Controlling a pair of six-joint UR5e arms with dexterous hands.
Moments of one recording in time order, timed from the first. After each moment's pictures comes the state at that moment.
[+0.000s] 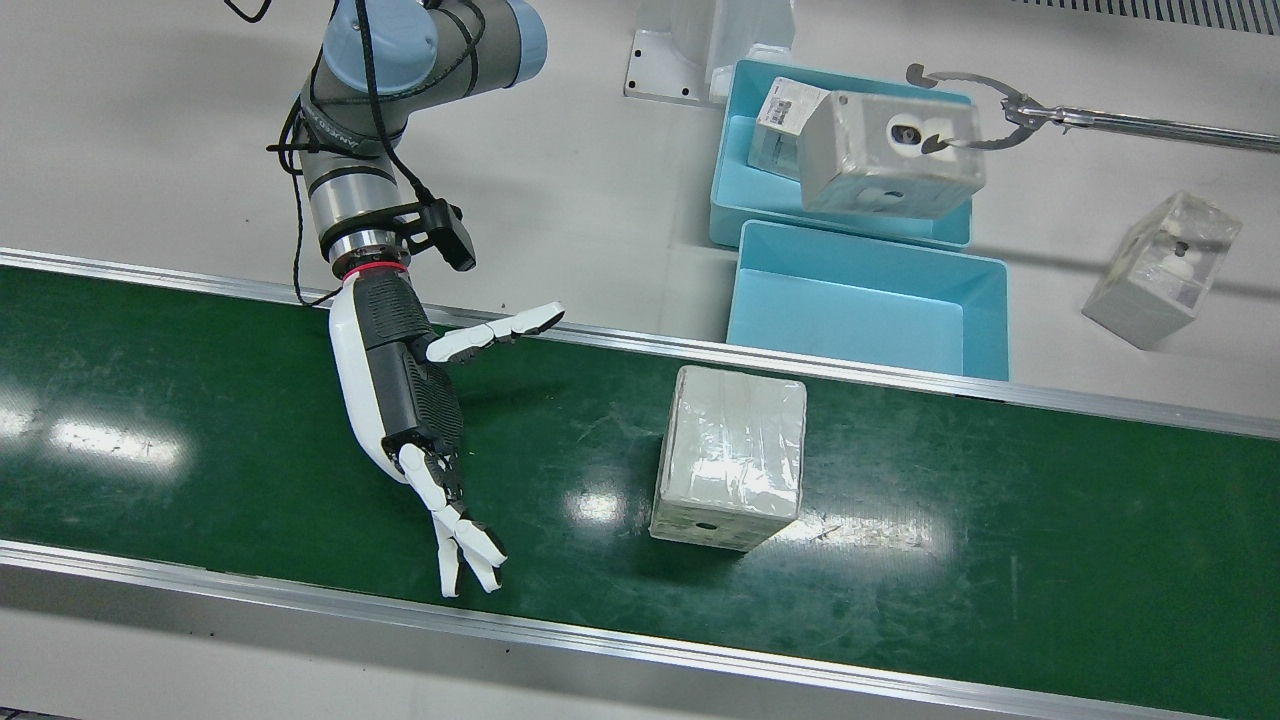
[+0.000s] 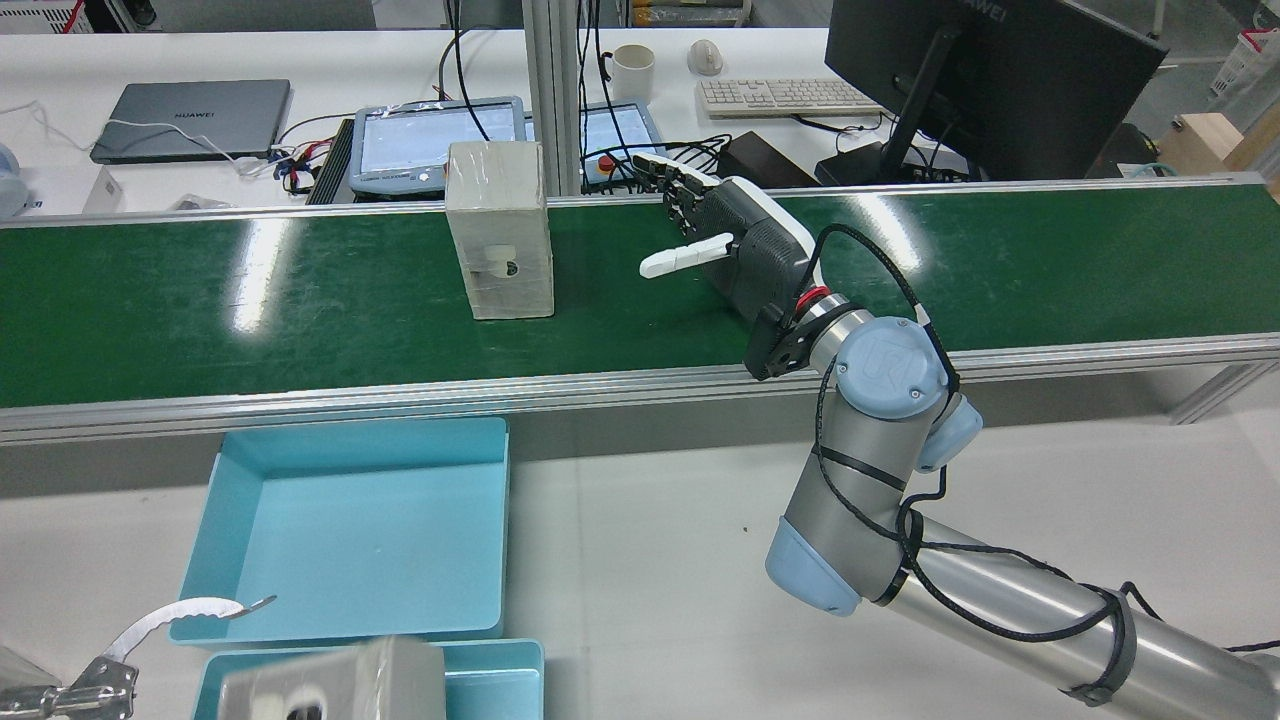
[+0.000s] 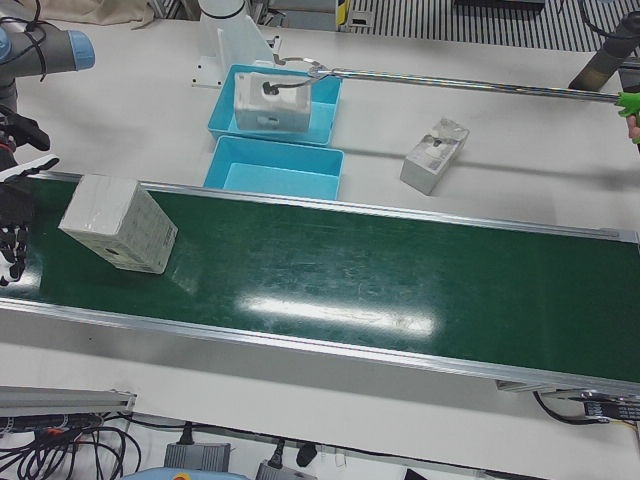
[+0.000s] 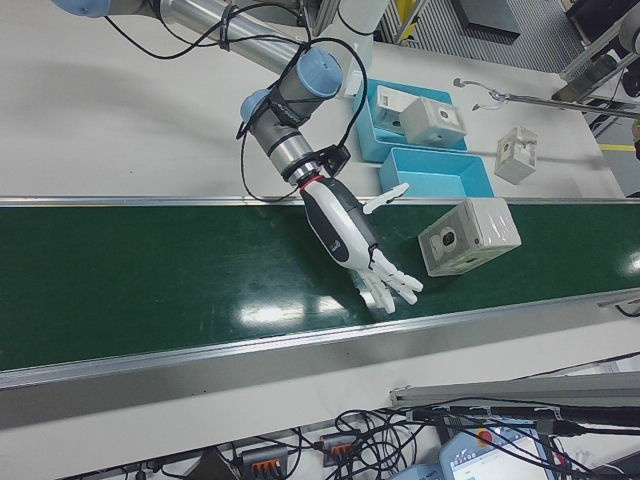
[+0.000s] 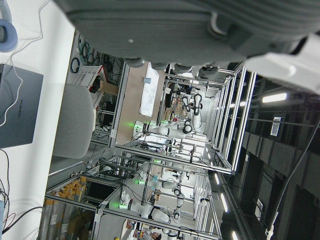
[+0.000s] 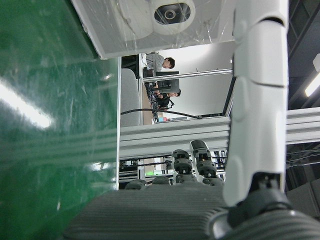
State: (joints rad) left arm -1.86 -1.90 -1.77 0.60 1.96 -0.16; right arm 0.73 -0.92 1.62 -3.50 -1.13 -0.09
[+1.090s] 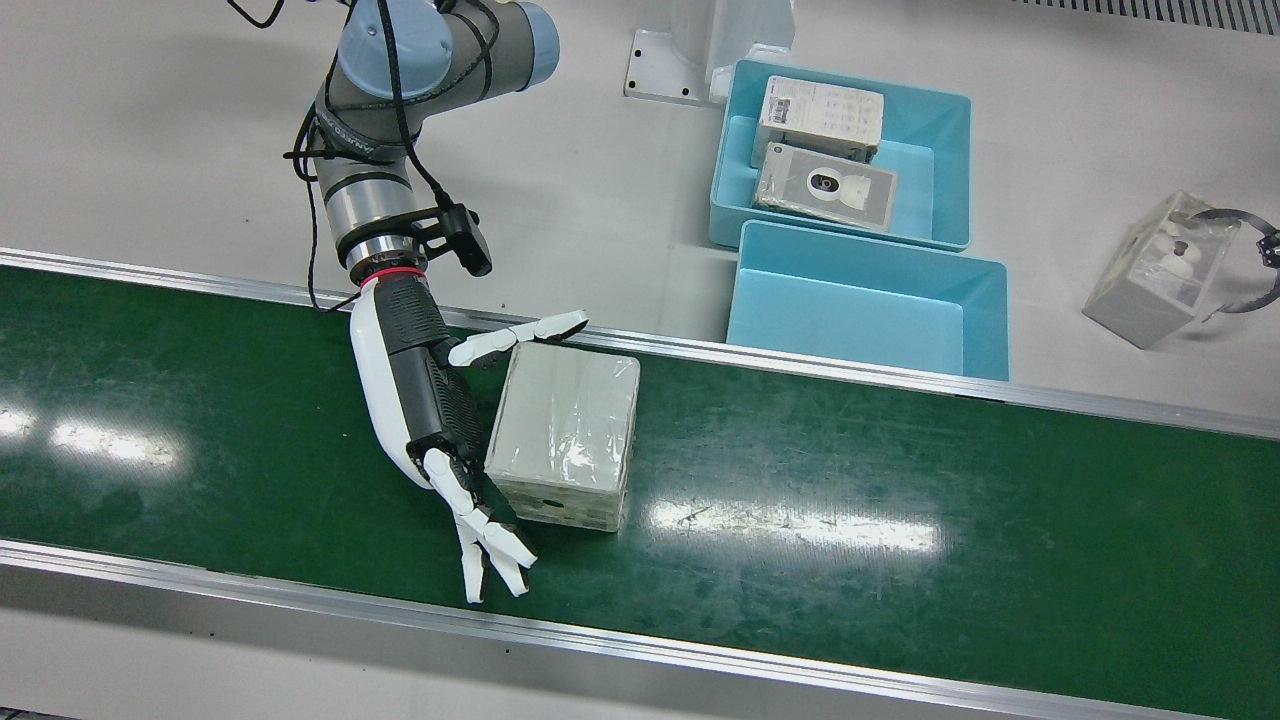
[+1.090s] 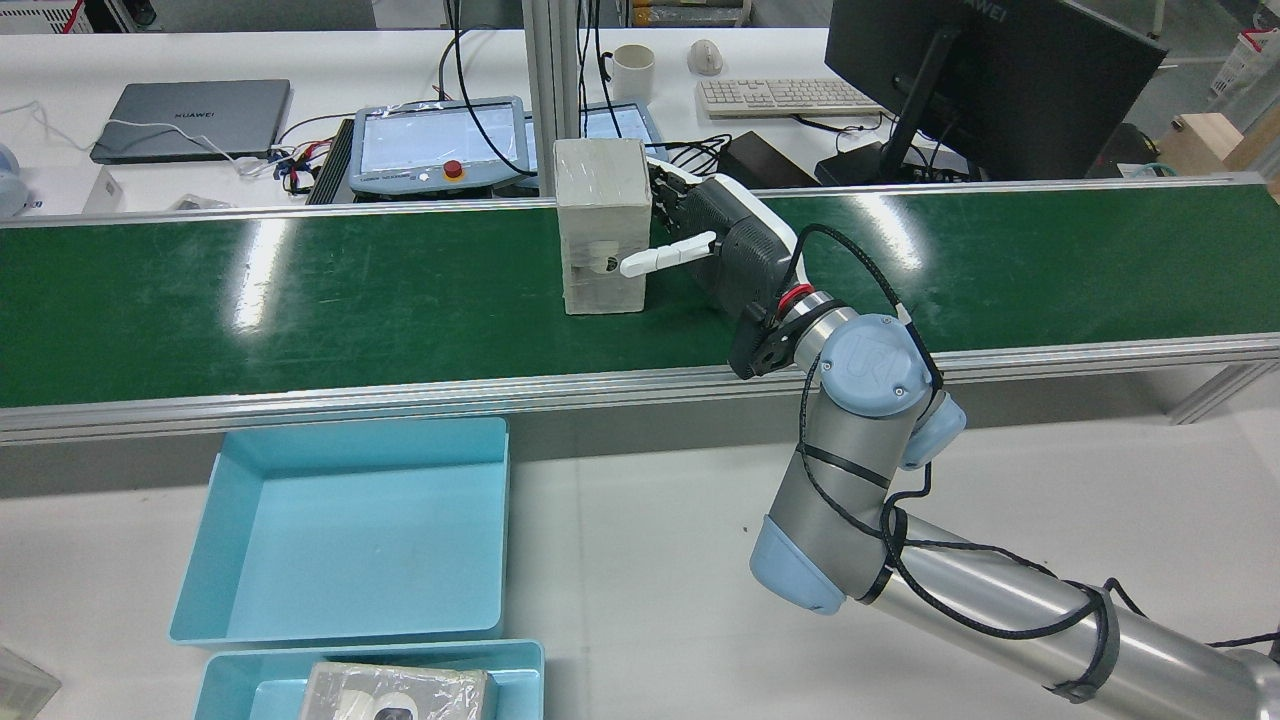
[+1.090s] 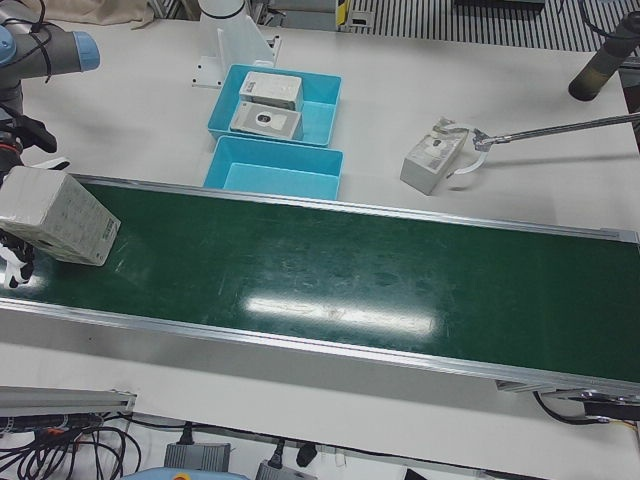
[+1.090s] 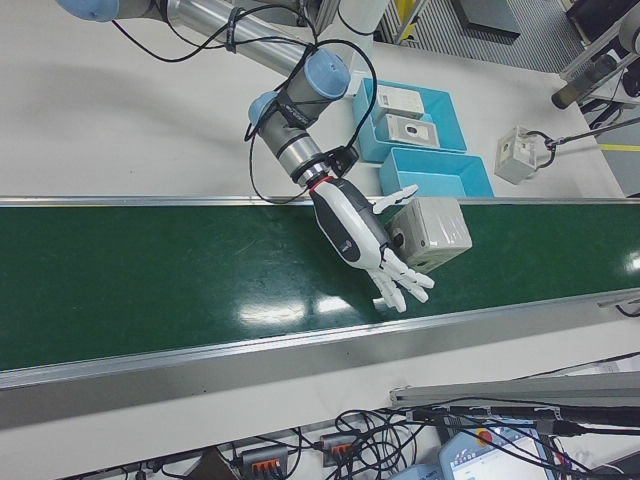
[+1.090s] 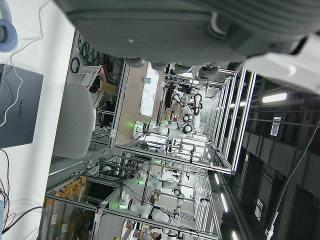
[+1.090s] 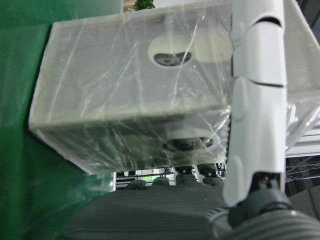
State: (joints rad) left arm -1.86 -1.90 -1.77 0.60 1.96 -0.16; right arm 0.72 -0.89 1.60 -3.49 -1.13 -0.12
